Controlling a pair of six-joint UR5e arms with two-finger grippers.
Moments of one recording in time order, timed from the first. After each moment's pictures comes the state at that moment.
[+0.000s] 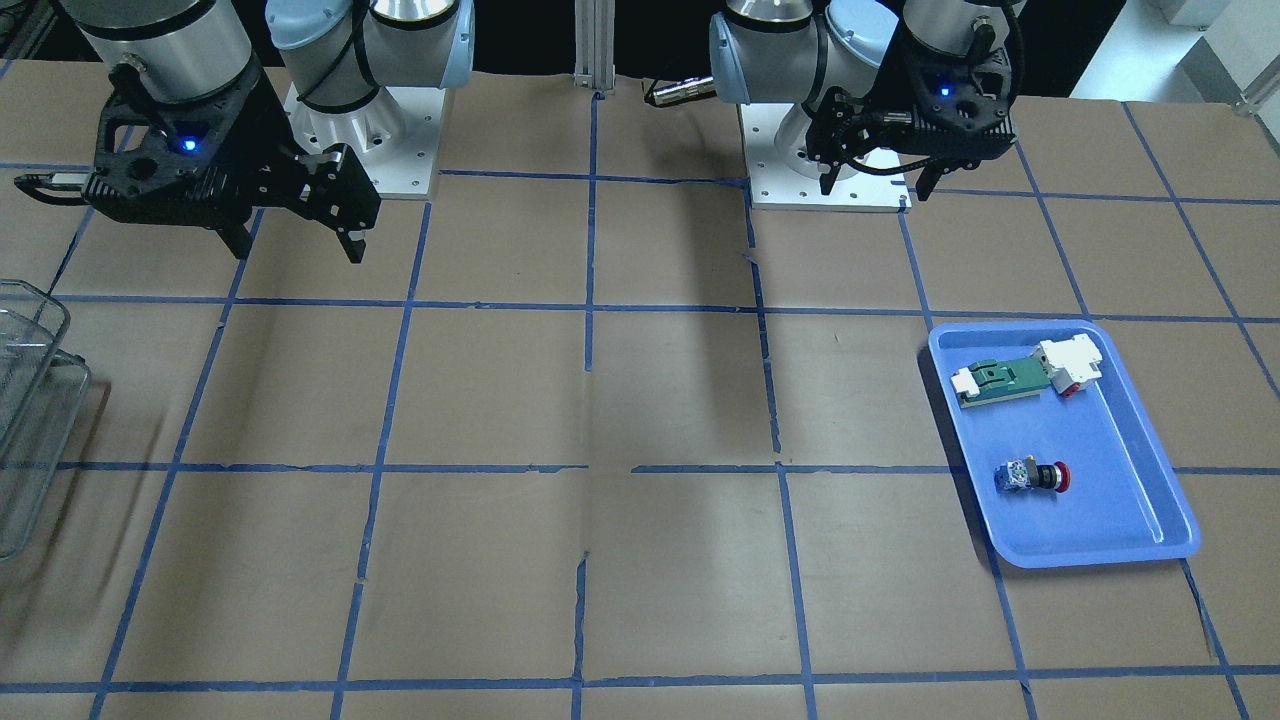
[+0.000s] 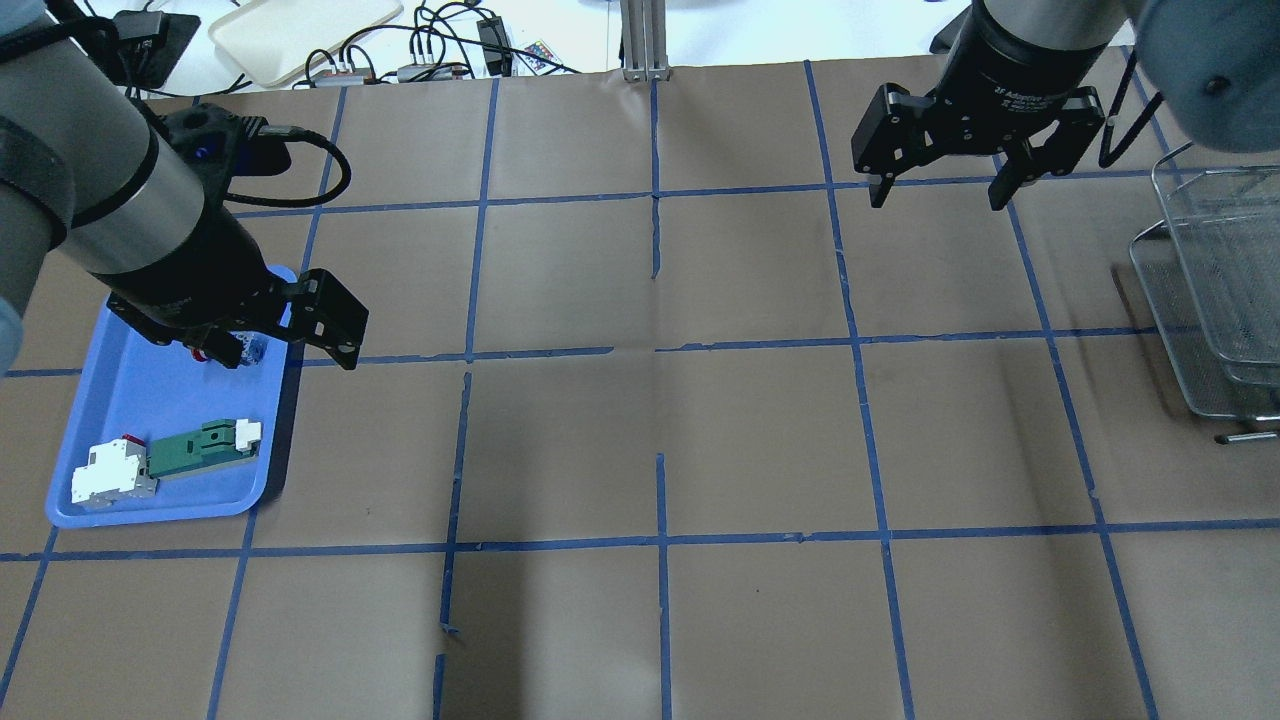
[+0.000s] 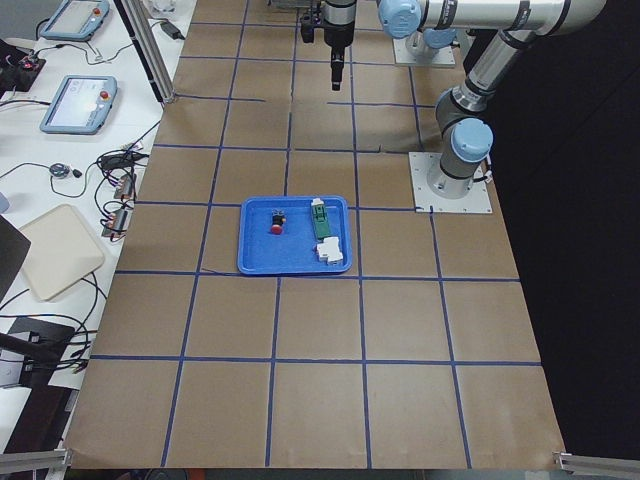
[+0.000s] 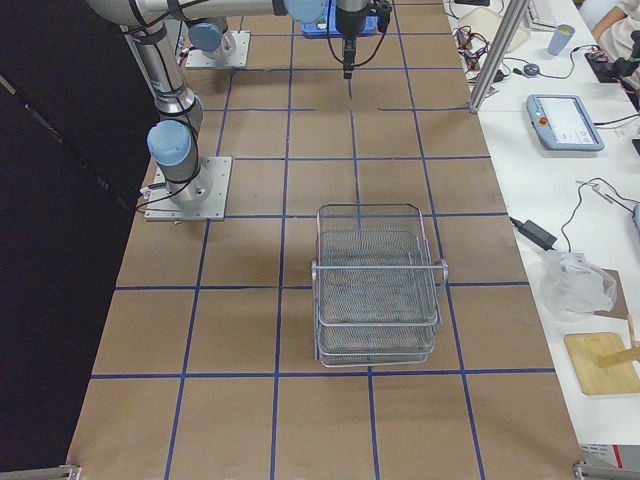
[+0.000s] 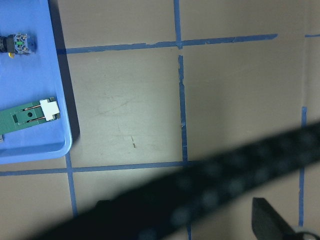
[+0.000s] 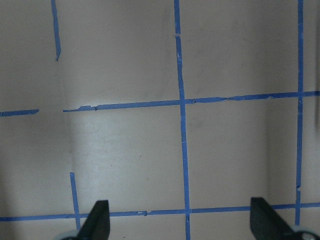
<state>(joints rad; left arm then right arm) -1.51 -1.35 -1.77 -1.60 1.58 0.11 1.58 -1.55 1.51 -1.55 -1.53 0.07</state>
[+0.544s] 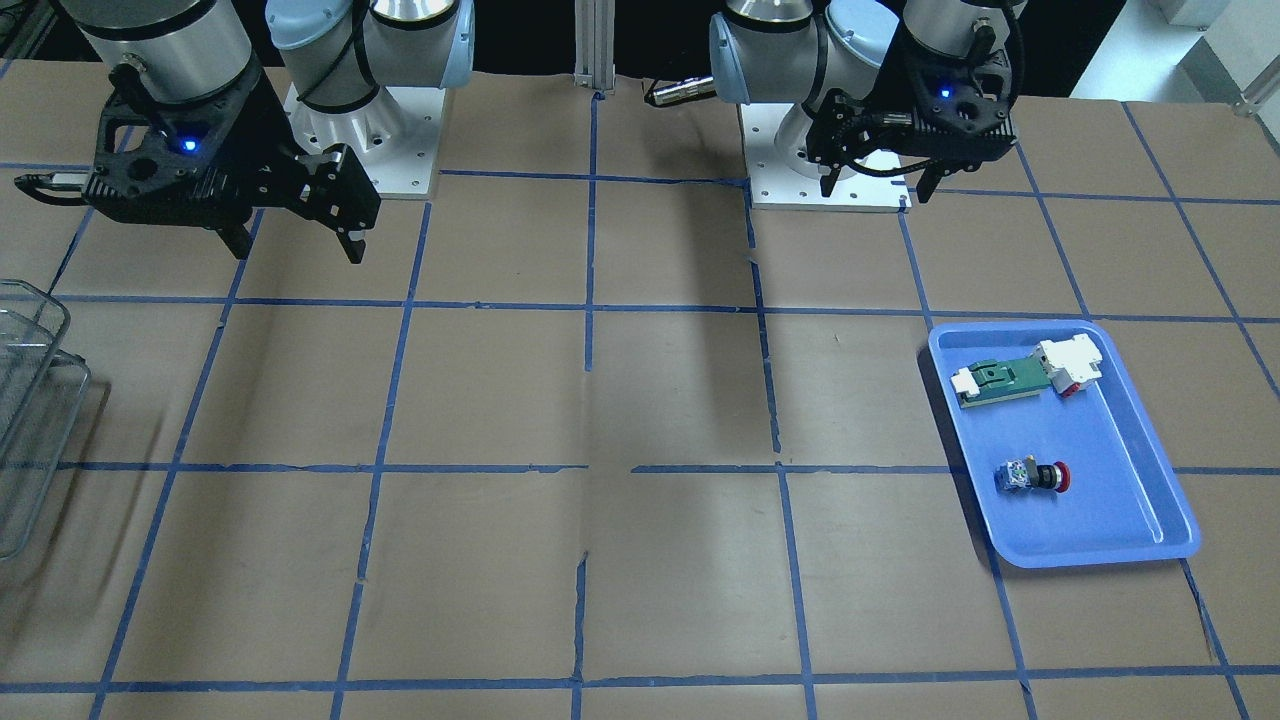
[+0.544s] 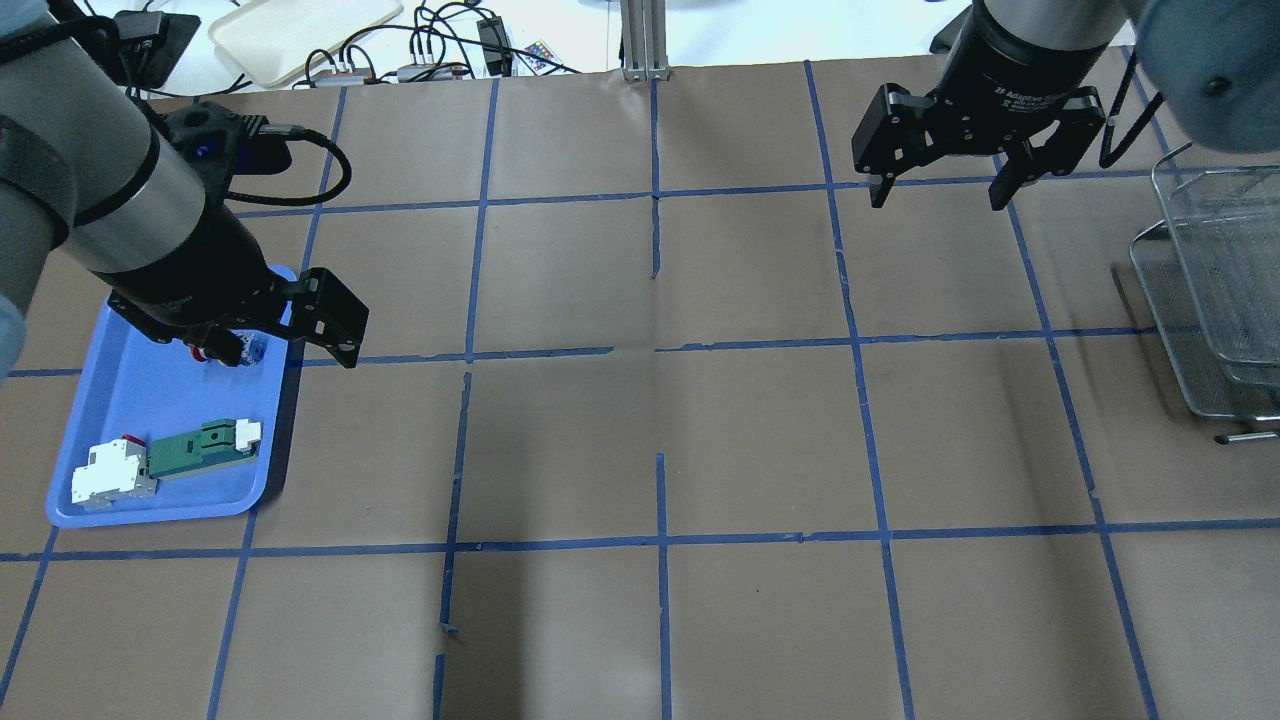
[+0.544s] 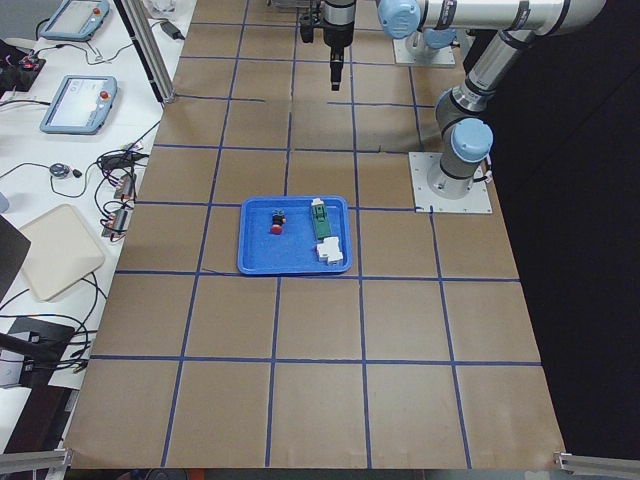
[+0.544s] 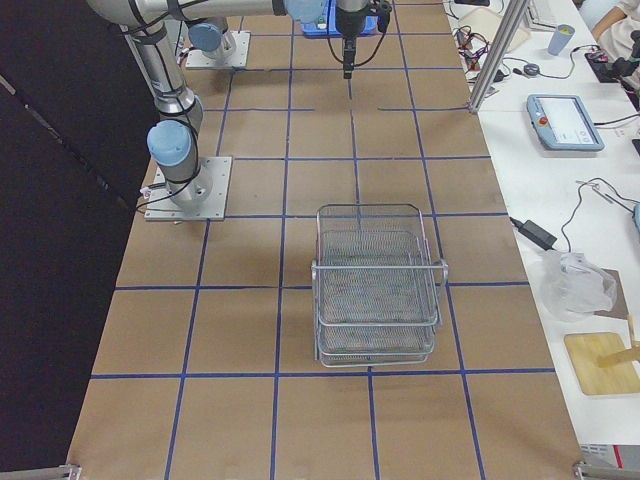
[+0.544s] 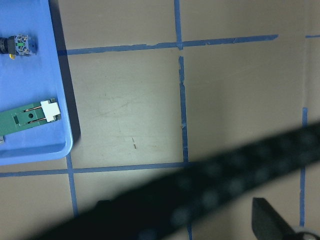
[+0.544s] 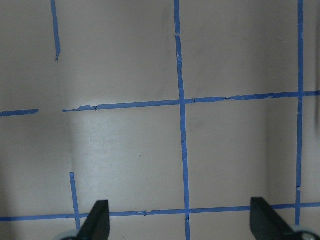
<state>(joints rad) -1.51 -1.35 -1.78 -1.59 1.58 0.11 1.58 -1.55 1.51 -1.55 -1.53 0.07</state>
